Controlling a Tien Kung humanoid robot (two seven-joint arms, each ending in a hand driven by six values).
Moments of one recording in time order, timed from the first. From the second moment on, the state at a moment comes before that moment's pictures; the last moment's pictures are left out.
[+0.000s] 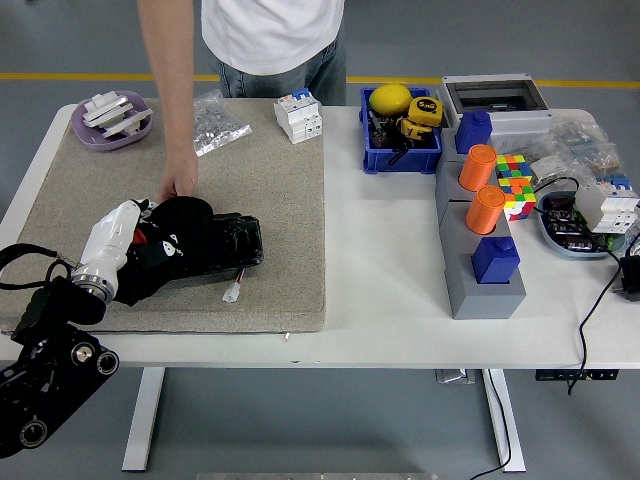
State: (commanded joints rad) left arm -0.23 0.37 -0.98 -1.33 1.79 0.40 0.37; right arm 0.14 -0.38 0.81 0.18 -0.34 0.00 -0.11
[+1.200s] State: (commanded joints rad) left arm -0.19 0.42 -1.21 -1.25 1.76 0.45 0.33; right arm 0.15 -0.38 0.81 0.18 -0.34 0.00 -0.12
